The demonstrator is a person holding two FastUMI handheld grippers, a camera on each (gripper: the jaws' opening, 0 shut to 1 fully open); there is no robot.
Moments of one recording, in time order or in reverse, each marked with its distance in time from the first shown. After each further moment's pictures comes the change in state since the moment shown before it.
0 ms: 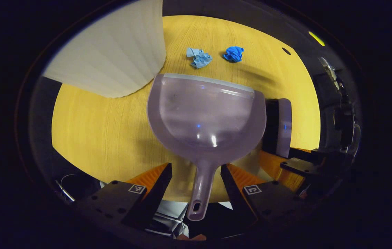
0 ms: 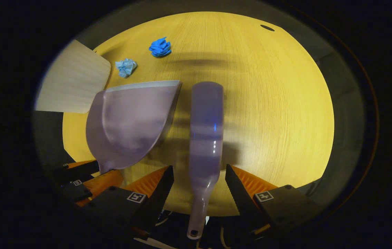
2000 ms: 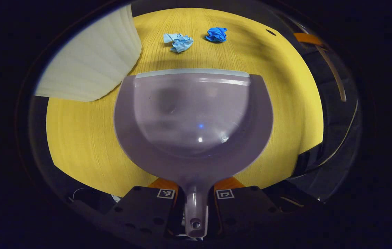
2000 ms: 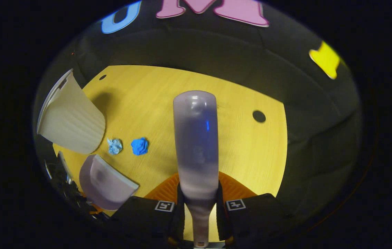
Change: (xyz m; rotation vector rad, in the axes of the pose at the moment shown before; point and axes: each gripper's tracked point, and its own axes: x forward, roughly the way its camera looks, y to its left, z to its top) left arm 0.006 0.013 -0.035 0.131 0.053 -0.018; right arm -0.109 -0.049 0.267 -0.392 -0.425 -0.080
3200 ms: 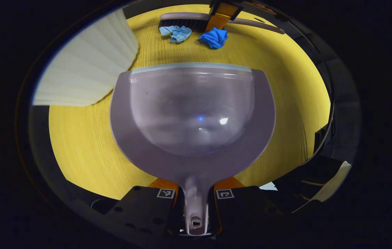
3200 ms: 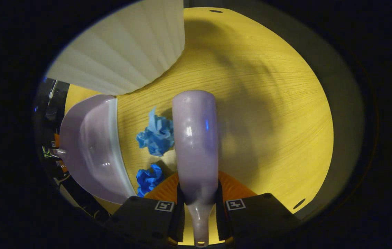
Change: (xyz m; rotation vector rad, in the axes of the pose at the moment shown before) left arm 0.009 0.039 -0.016 0.175 0.027 0.088; right arm 0.116 0.158 -0.025 -0.801 0.384 0.329
